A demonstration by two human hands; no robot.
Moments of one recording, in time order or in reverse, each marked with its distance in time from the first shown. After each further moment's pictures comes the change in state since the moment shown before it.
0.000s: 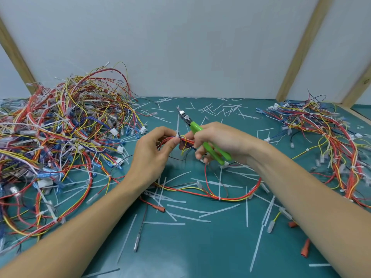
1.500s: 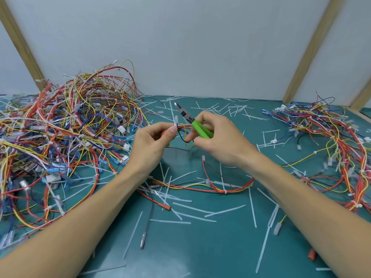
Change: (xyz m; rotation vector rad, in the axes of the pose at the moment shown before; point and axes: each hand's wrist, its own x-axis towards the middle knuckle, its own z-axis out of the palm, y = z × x) left_hand 0.009 -0.001 -0.010 -0.328 0.047 -0.178; right_hand -0.006 0.003 0.019 -0.422 0.334 -0.408
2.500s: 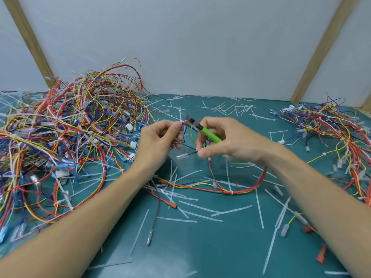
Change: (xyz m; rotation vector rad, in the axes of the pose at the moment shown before) left_hand -0.001 0.002 0.001 -0.117 0.037 -0.068; right_hand 0.003 0.006 -0.021 0.205 -0.386 -0.009
